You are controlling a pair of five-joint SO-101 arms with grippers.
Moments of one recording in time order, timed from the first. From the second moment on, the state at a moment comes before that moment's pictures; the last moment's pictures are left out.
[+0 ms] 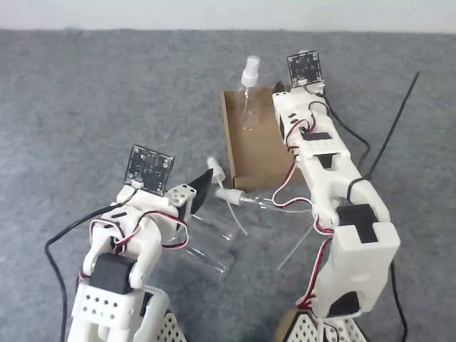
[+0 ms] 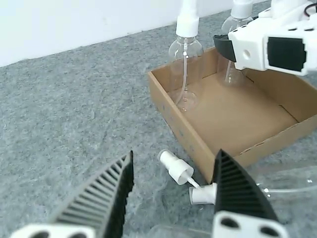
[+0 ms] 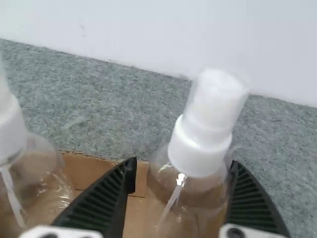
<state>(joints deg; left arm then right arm) 8.5 -79.0 71.4 51.9 -0.2 -10.1 20.0 18.5 -6.1 6.5</state>
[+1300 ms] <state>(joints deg) 8.5 -79.0 71.4 51.9 -1.5 -8.8 20.0 20.0 -9.1 5.2</state>
